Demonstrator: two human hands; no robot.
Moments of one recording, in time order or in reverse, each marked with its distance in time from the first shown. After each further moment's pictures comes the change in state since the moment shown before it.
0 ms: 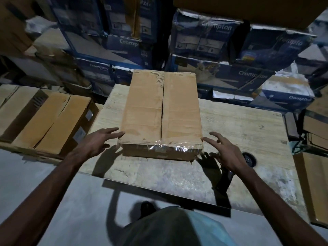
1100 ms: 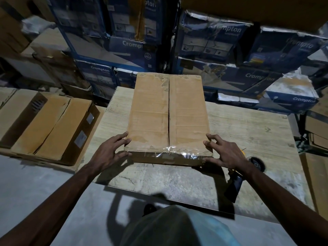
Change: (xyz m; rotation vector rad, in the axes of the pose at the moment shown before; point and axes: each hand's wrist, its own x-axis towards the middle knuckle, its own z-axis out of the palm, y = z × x) left_hand 0.013 0.000 0.045 -0.358 0.341 0.114; right_hand 0.045 -0.006 0.010 -0.075 0.004 -0.177
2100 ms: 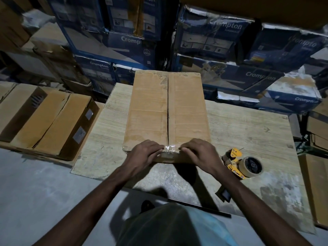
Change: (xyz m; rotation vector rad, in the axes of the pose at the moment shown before) left_hand 0.035 0.127 0.050 -0.118 0.026 0.153; right_hand 0.025 -0.090 -0.031 0.438 0.171 0.082
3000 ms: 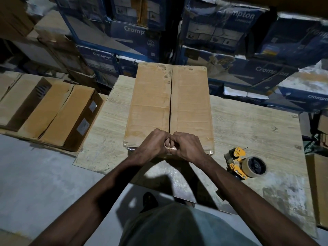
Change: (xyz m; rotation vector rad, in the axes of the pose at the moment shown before) left_hand 0.066 0.027 0.008 -0.024 -0.259 -0.311; right_hand 0.051 -0.018 0.033 -0.065 -0.235 0.004
